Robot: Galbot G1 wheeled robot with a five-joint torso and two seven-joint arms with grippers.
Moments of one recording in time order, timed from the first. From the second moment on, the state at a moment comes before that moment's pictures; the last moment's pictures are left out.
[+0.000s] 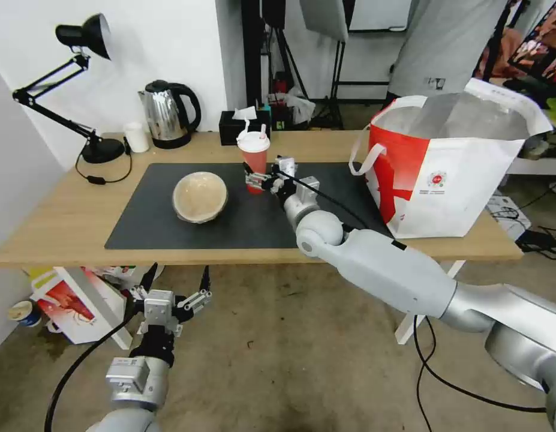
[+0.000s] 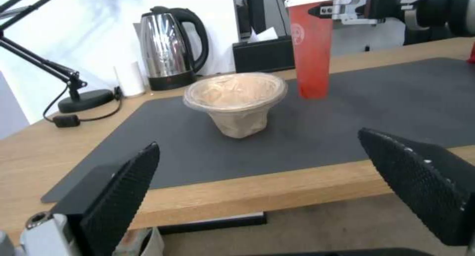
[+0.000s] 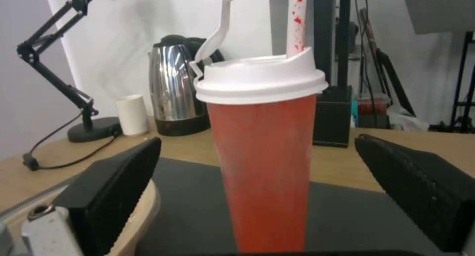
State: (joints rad) left arm 1.80 -1.50 -0.55 -2.30 0.00 0.00 0.00; right arm -0.20 1.13 -0.67 1.45 0.99 0.14 0.42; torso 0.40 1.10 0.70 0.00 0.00
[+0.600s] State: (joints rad) left arm 1.80 -1.50 -0.55 -2.30 0.00 0.00 0.00; right arm -0.21 1.19 -0.66 1.34 0.92 0.14 0.40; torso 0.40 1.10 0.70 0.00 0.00
